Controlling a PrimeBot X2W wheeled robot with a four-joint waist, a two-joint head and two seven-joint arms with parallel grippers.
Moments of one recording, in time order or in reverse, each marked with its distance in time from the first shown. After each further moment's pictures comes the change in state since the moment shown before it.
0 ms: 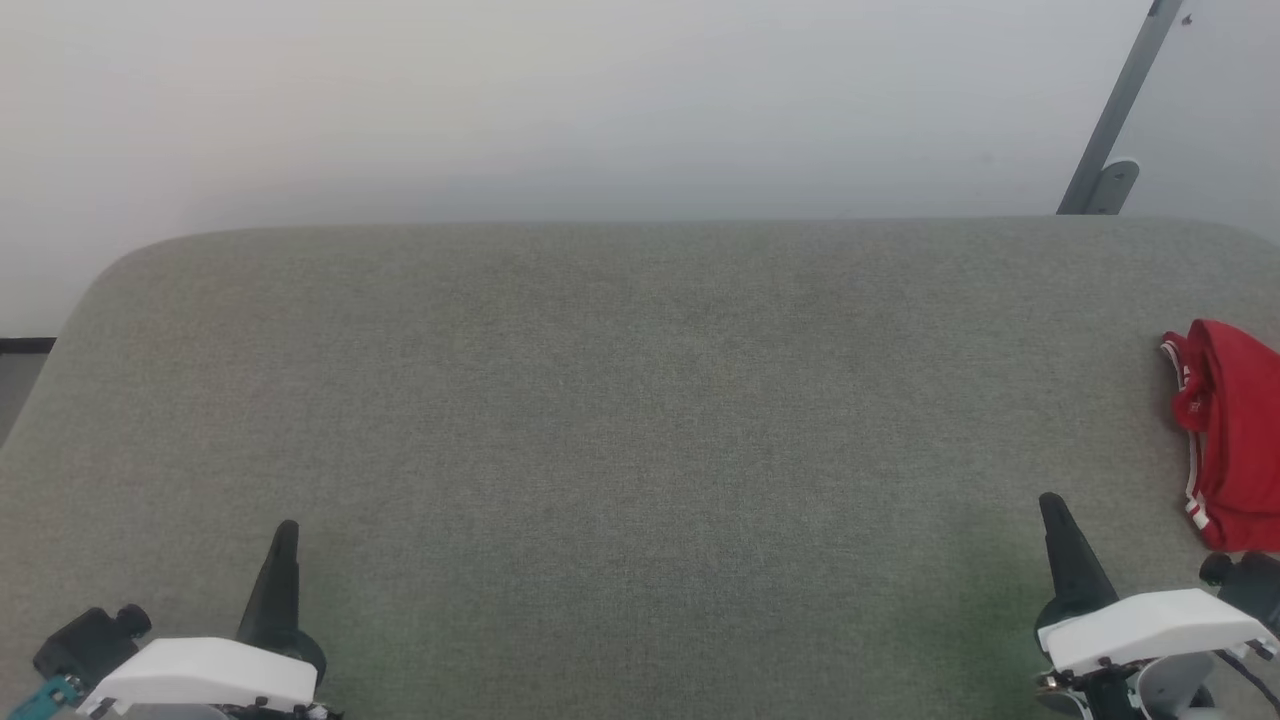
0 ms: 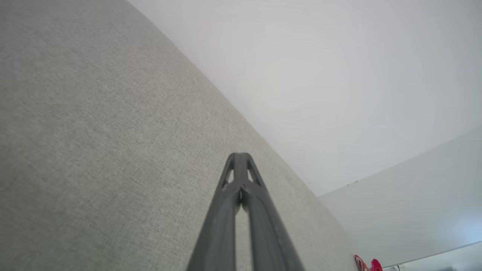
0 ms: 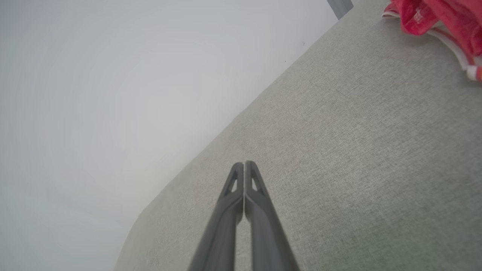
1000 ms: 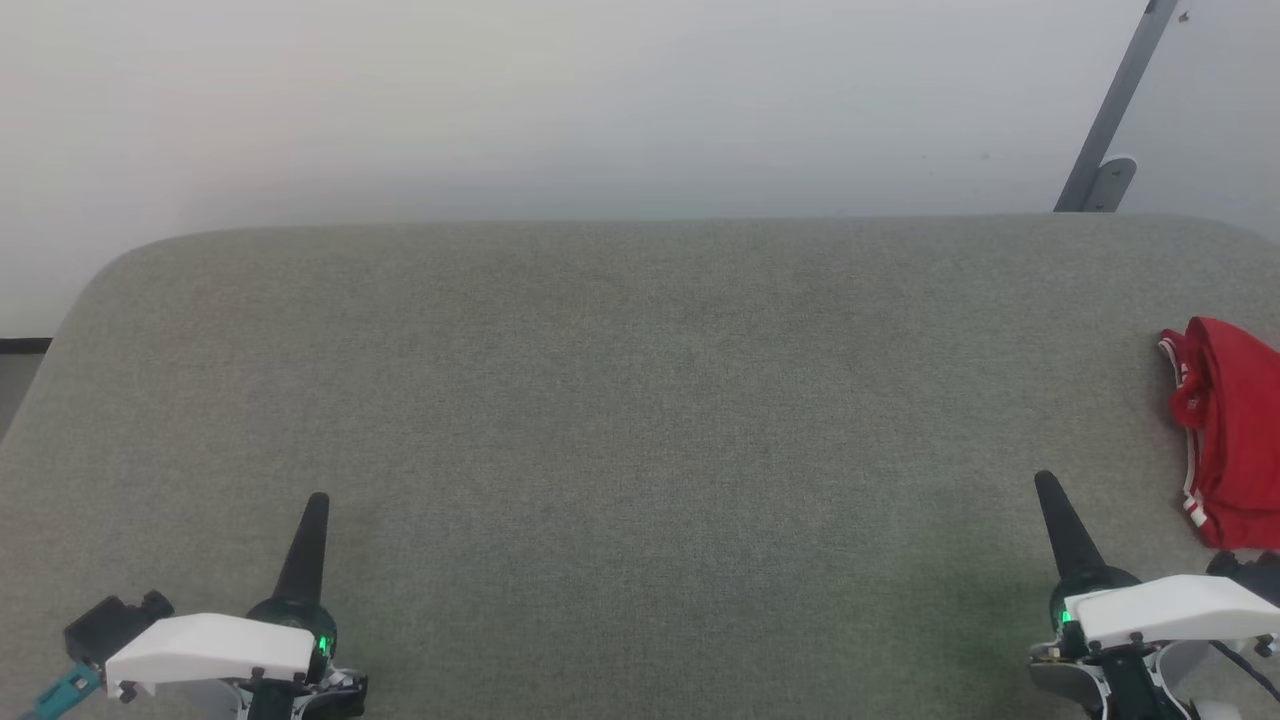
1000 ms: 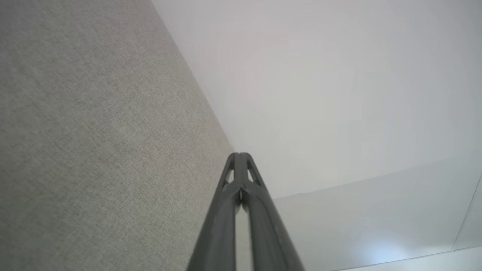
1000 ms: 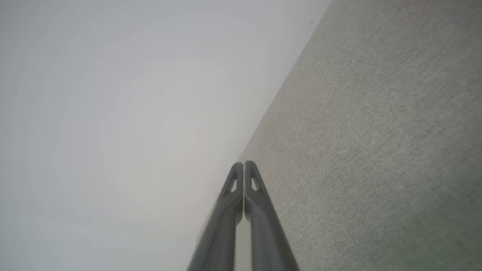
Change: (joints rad) left arm -0.035 -0.052 0.010 -0.016 -0.256 0.000 0.081; right arm -0.021 0.021 -0.020 -0.025 0.300 0.000 0.076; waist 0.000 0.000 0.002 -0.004
